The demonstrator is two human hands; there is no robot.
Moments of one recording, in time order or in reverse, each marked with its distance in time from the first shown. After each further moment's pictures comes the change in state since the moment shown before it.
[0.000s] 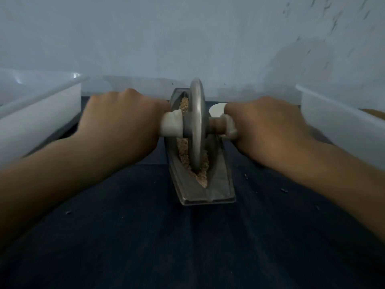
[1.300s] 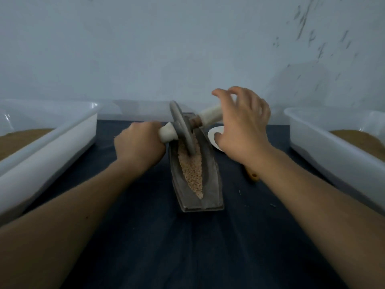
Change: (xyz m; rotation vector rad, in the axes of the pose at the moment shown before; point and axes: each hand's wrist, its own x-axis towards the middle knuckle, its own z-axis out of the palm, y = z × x) left_hand 0.023 0.009 0.051 -0.360 -0.071 -0.454; right_hand 0.039 -0.010 0.012 0.282 0.107 0.217
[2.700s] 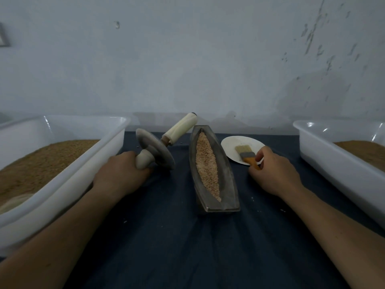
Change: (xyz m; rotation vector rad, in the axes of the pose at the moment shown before) left_hand -0.036 -0.093 -0.031 -0.094 -0.247 -0.212; right_hand -0.053 0.057 0.021 0.146 -0.360 0.392
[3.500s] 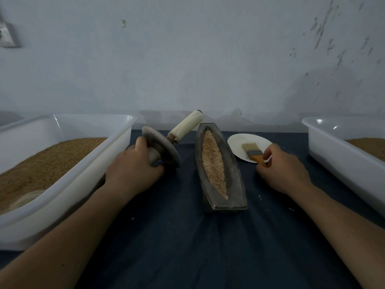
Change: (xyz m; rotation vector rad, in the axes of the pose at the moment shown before) left_hand -0.015 0.017 -0.010 -0.003 0.080 0.129; right_hand 0.002 0.001 0.001 0.011 -0.008 -0.004
